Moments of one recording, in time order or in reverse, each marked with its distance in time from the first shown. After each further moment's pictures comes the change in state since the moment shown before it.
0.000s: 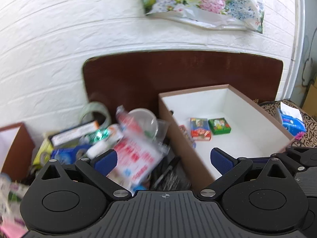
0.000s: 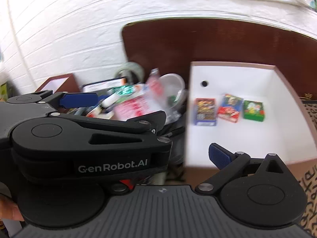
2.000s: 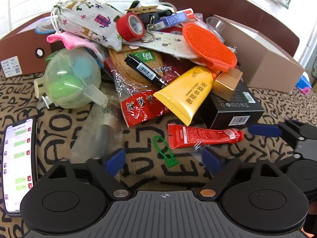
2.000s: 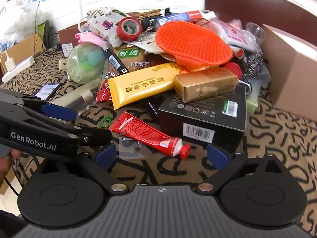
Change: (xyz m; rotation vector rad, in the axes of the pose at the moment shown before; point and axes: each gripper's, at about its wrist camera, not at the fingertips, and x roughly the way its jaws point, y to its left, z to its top) left arm -0.088 0.126 -0.237 -0.218 0.216 -0.009; right arm 0.027 0.123 -0.188 -0.240 0.013 0.079
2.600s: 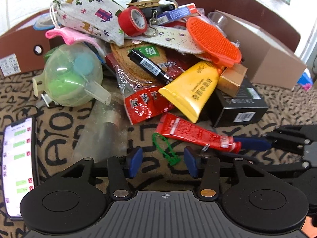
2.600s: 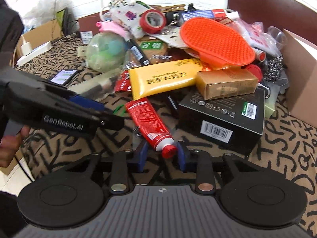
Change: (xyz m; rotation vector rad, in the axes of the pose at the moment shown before) left arm 0.005 0.008 0.002 0.002 0.030 -0.017; right arm -0.002 0.007 0.003 -0.079 0.049 0.091
